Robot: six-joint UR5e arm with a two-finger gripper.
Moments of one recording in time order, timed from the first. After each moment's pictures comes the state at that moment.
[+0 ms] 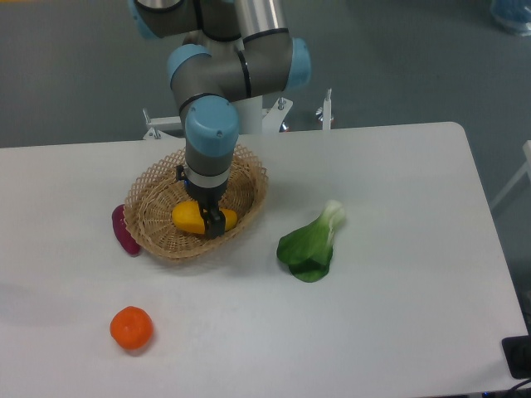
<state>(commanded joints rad) 2.24 -1.77 -2.05 -0.94 1.42 1.45</state>
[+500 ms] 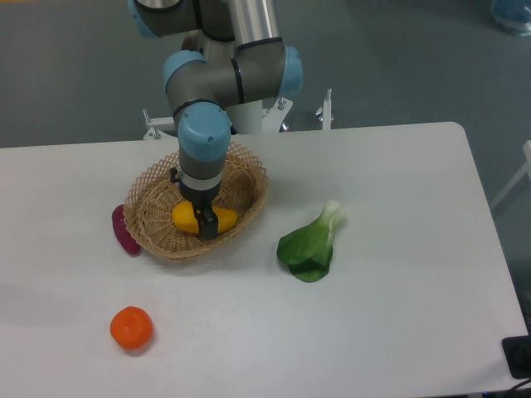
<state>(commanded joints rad) 2.23 -1.81 -2.05 -0.93 1.42 1.43</state>
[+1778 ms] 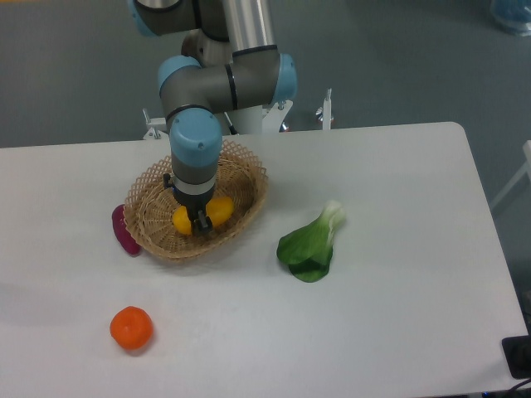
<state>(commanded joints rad) 2.20 -1.78 -2.01 -0.94 1.43 1.34</state>
